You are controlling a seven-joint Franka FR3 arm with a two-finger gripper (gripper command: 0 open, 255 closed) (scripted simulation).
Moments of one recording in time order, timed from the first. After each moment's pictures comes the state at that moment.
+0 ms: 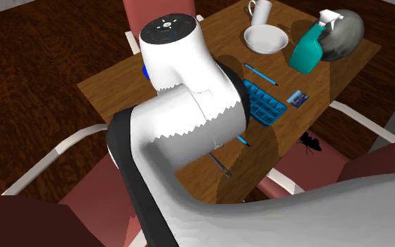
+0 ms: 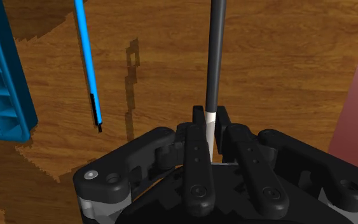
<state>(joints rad) 0.32 -0.46 0.19 -2.55 -0.03 2.16 -0.24</state>
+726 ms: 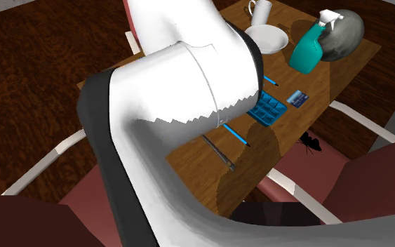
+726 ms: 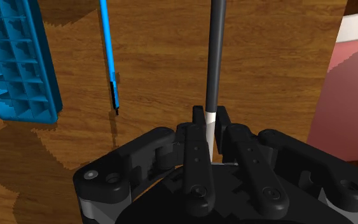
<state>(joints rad) 0.33 -0.51 0.18 -2.44 -0.02 2.00 -0.26</state>
